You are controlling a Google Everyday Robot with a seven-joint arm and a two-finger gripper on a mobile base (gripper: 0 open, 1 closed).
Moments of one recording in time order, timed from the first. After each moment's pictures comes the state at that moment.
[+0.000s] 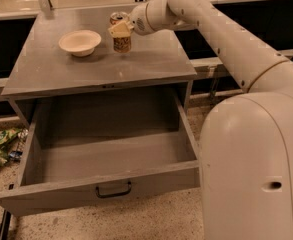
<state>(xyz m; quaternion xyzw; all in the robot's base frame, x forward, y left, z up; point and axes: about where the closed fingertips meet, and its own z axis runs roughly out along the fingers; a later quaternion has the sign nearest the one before) 0.816 0.081 0.924 -0.44 0.71 0.24 0.49</state>
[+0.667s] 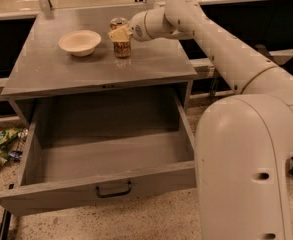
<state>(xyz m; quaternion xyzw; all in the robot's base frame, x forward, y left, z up) 0.838 0.080 0.894 -0.40 0.73 0.26 0.49</state>
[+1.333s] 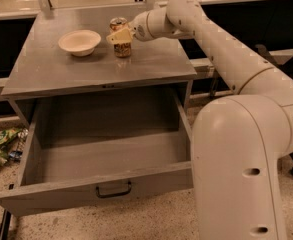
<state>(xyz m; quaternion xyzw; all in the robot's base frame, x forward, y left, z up) 0.848 0.074 0.890 -0.40 0.73 0.26 0.49</state>
